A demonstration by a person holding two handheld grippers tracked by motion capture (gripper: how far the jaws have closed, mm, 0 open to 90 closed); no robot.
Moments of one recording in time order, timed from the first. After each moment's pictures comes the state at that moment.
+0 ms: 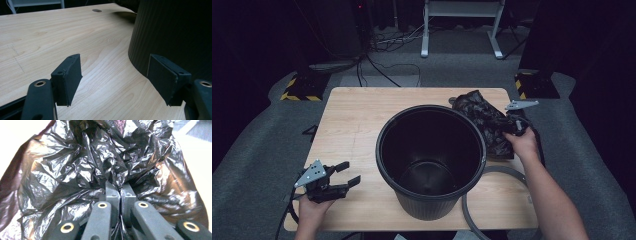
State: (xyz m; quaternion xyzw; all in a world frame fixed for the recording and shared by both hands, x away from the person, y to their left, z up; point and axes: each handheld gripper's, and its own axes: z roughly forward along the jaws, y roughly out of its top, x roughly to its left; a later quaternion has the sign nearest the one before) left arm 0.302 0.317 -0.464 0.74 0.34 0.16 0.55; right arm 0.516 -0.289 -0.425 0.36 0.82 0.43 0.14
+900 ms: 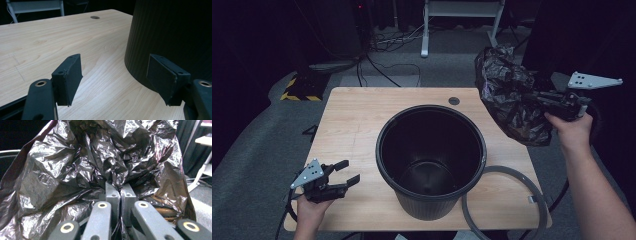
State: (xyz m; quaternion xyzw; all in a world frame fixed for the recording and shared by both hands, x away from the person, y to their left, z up) left arm 0.297 0.316 -0.449 0.74 0.33 0.17 0.56; right arm 0.436 -0.333 -0.260 0.24 0.76 0.57 0.19
